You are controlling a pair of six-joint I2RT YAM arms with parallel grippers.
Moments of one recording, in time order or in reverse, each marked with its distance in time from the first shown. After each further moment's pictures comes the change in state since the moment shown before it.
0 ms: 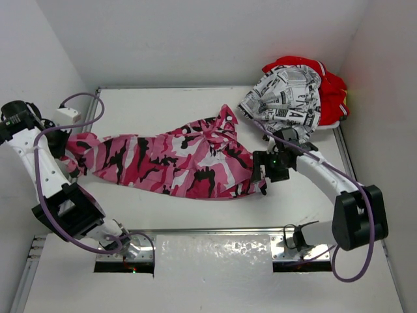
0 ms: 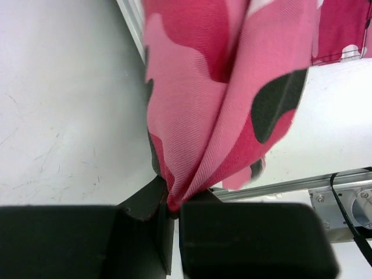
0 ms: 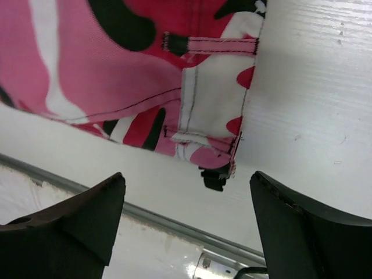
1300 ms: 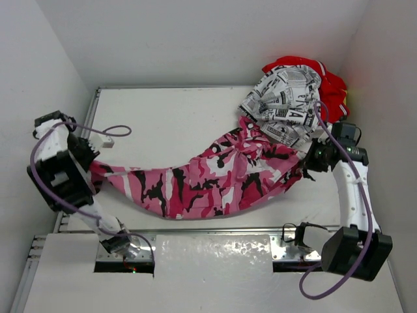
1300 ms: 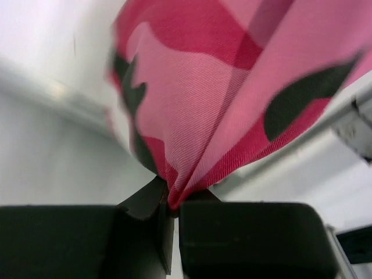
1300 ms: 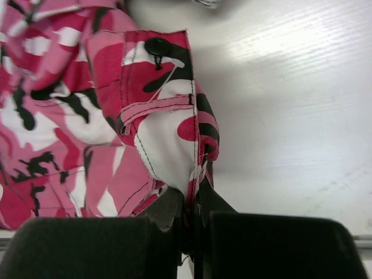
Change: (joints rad) left arm -0.133 0.190 -0.175 -0.073 -0.173 0.375; right arm -0.499 -0.259 0.085 -0.139 0.014 -0.020
